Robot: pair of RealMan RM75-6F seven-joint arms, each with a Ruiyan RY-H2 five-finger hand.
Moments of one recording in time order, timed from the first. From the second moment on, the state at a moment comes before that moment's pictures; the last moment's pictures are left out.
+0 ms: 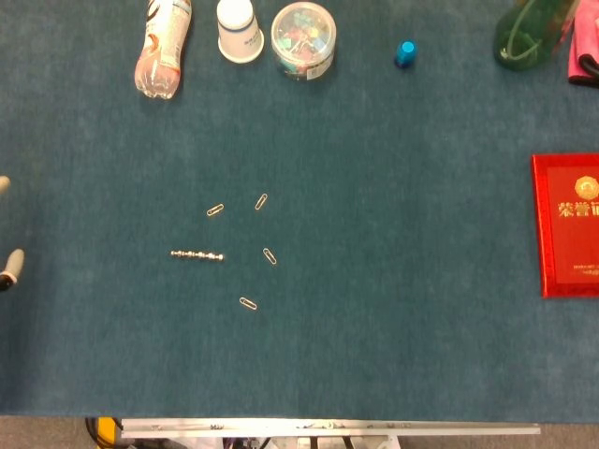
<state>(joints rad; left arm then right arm) -0.10 -1.18 0.00 -1.55 1.47 1.40 0.07 0.10 -1.14 0.10 -1.63 -1.41 1.43 -0.07</state>
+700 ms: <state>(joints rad) -0.23 -1.10 0.05 -1.72 1.53 1.17 -0.02 0.05 -1.14 0.14 -1.62 -1.39 1.52 0.03</state>
